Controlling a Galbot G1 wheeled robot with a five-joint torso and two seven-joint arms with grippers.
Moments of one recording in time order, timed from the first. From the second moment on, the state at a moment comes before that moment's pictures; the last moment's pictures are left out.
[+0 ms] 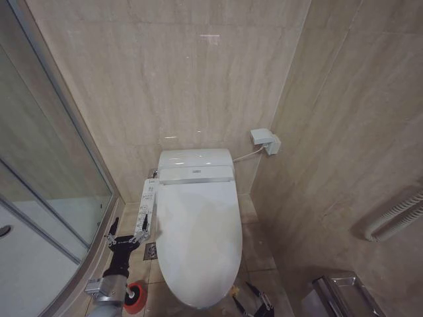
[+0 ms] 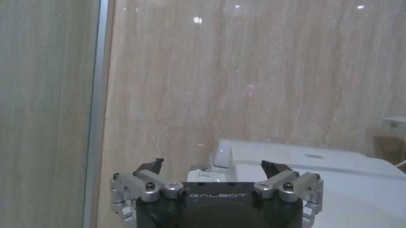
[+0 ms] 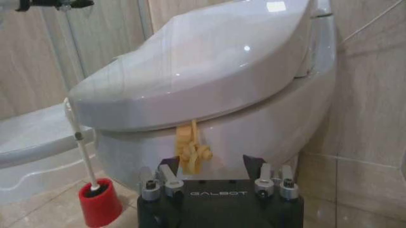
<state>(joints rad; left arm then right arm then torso) 1.53 -1.23 -0.47 -1.97 -0.35 -0.27 -0.18 -1.59 1.06 0.22 1.47 0.31 0.58 -0.29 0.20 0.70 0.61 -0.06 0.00</state>
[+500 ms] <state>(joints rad) 1.53 -1.23 -0.47 -1.97 -0.35 -0.27 -0.18 -1.58 1.09 0.20 1.44 0.31 0.60 -0.33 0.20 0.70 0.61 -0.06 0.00</state>
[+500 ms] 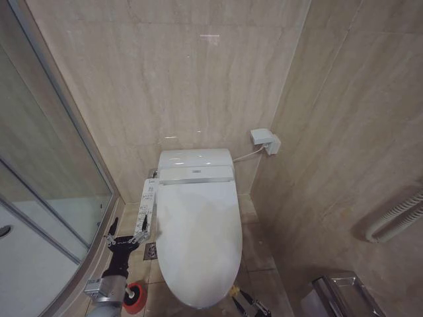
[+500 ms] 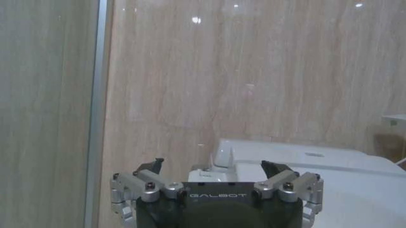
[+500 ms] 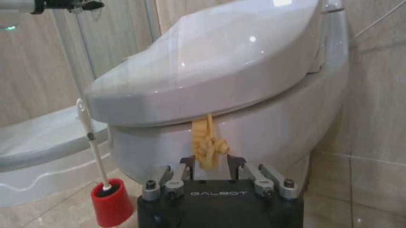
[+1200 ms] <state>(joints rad) 1.53 -1.23 -0.47 -1.96 -0.34 -0.28 -0.18 -1.58 1.10 0.21 1.43 0.32 0.62 -0.35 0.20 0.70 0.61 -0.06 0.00</state>
